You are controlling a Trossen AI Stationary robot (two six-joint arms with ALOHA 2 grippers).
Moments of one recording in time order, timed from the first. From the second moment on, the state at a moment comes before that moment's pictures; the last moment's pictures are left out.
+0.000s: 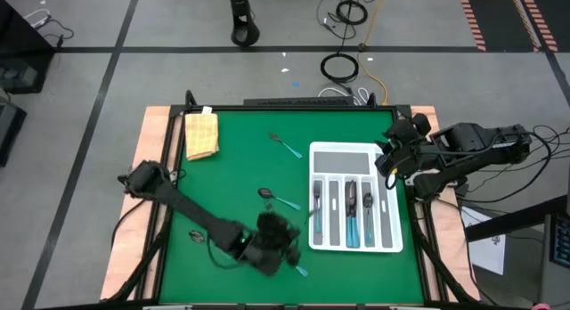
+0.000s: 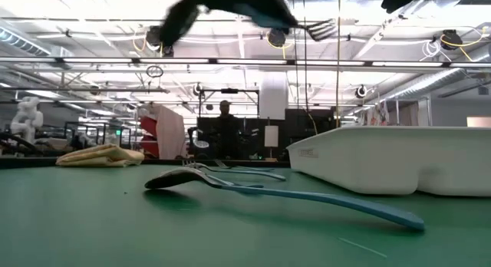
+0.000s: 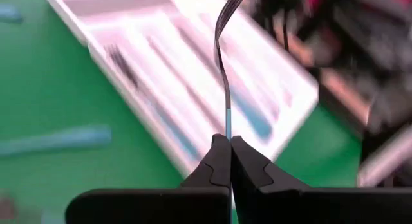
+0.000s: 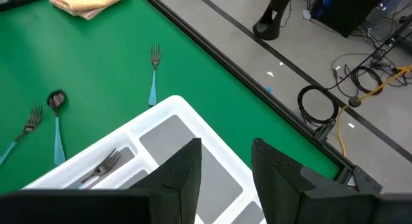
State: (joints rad) left arm -0.53 1.93 1.42 -0.25 -0.76 -1.15; right arm 0.26 1.05 1.40 -1.45 0.76 0.82
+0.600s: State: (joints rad) left arm -0.28 2.06 1.40 0.05 -0.56 -1.38; right arm 0.26 1.04 1.40 -1.43 0.76 0.79
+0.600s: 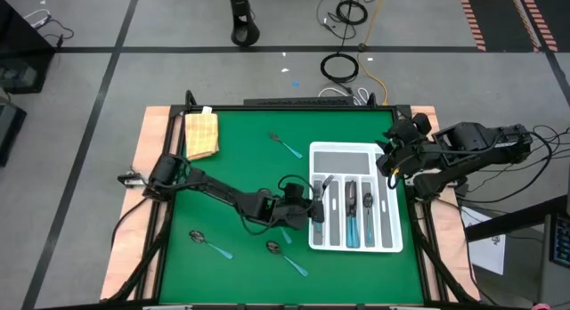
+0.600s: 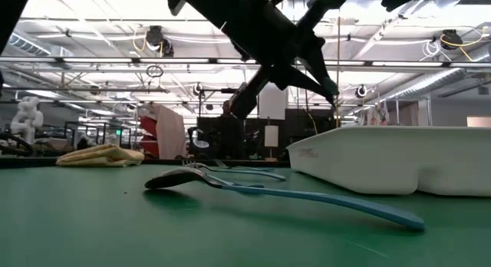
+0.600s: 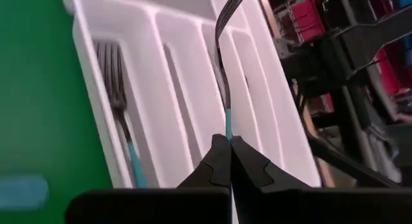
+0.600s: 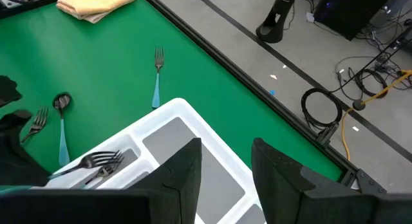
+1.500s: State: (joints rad) left arm -0.25 2.12 1.40 -0.02 -0.49 -1.70; right arm 0.26 1.04 1.40 -1.43 0.76 0.79
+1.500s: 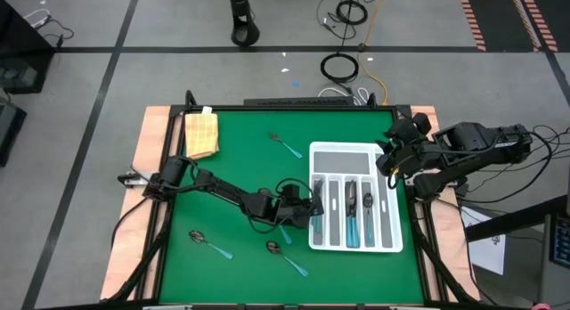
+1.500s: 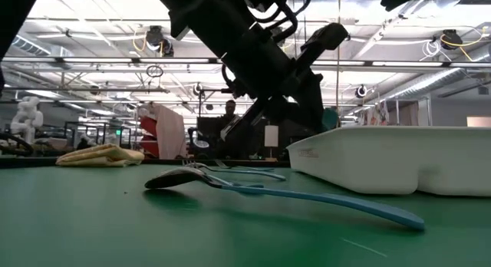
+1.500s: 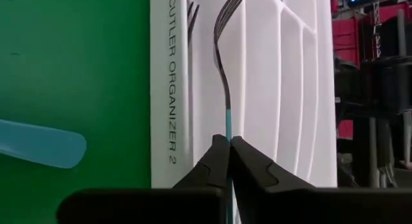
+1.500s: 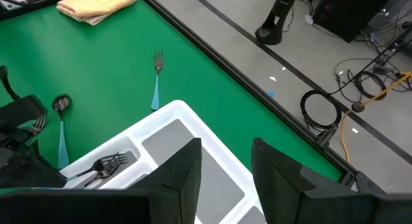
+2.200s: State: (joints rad) left arm -0.23 2.08 1.40 -0.01 -0.34 -1.47; right arm 0.26 1.04 1.40 -1.43 0.78 0.77
